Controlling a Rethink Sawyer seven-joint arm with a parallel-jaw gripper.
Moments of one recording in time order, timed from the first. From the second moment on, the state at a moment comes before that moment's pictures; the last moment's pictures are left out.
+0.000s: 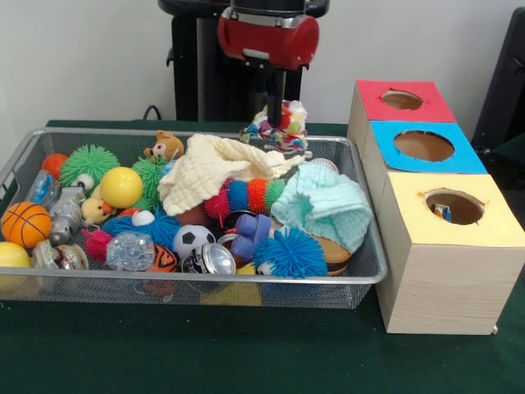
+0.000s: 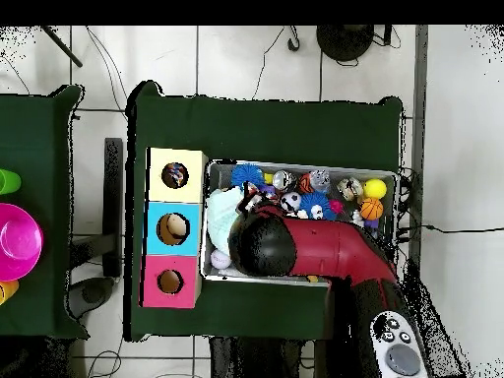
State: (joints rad) arm -0.38 -0.87 0.17 1.81 -0.22 0.45 2.36
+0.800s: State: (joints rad) arm -0.22 -0.76 0.08 1.81 -0.01 0.35 2.36
